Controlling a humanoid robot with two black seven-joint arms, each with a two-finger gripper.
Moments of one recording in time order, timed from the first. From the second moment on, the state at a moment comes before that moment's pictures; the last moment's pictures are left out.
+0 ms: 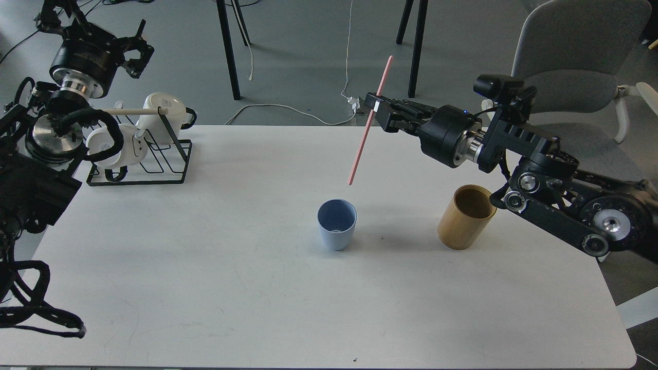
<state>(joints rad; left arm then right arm) -0.95 0.37 -0.78 -0.44 -0.32 -0.49 -0.18 0.90 -0.47 0.42 1.32 -1.47 -0.03 0.08</state>
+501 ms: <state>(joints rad) -0.96 0.37 -0.78 -0.44 -0.32 -0.49 -0.19 0.88 -0.31 0.33 1.15 -1.47 -0.03 0.08</state>
